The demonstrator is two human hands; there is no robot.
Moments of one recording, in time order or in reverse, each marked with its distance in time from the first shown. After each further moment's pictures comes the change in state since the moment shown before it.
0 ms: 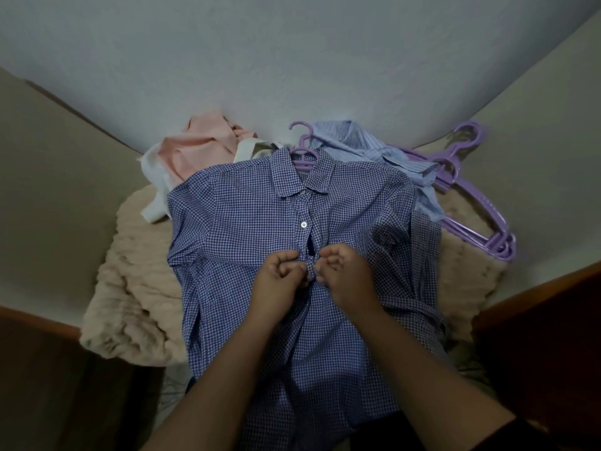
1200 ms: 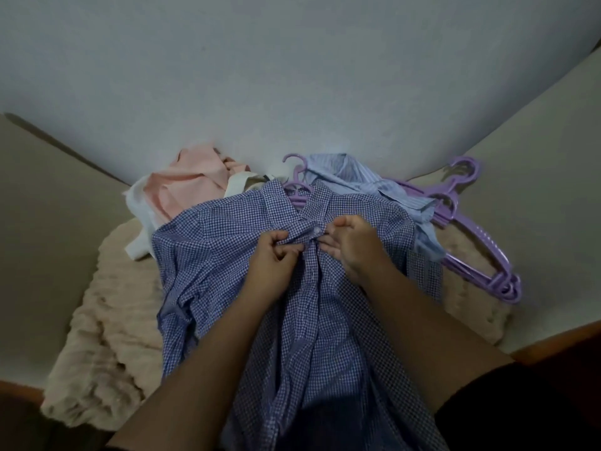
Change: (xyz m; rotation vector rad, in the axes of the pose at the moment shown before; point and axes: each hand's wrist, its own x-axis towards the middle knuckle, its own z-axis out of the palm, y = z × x) left_hand 0.092 0.042 0.013 0.275 0.017 0.143; right_hand 0.108 -0.065 -0.016 0.382 0.055 0.225
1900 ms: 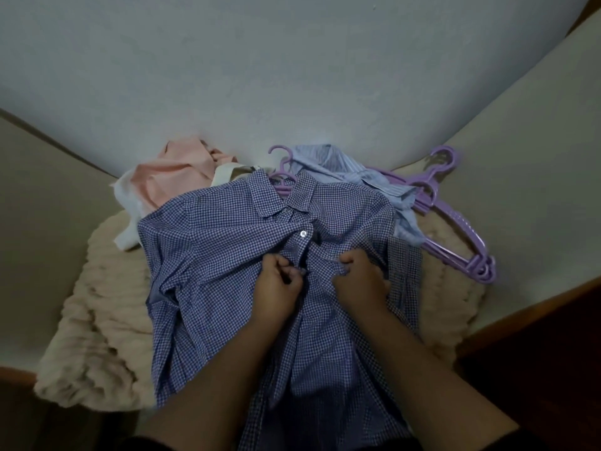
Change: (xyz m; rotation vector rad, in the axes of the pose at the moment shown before) left_hand -0.046 -0.034 0.034 0.214 0.108 0.068; right_hand -0.055 0.051 -0.054 -1.009 0.216 -0.122
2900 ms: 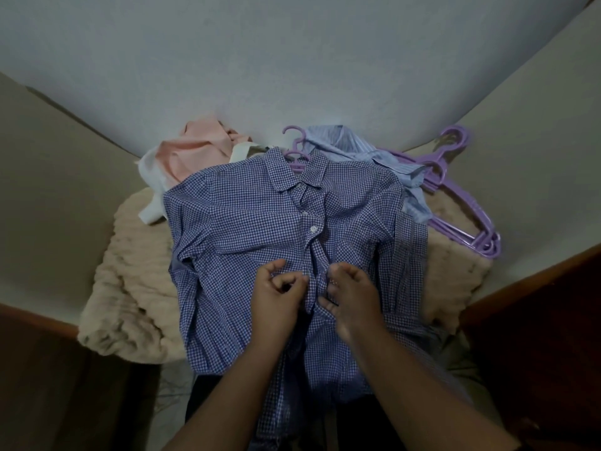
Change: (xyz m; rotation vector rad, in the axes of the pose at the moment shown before) left_hand -0.085 0.009 -0.033 -0.448 0.051 -0.185; right_hand -0.079 -0.001 0.024 1.225 -0.168 0.380
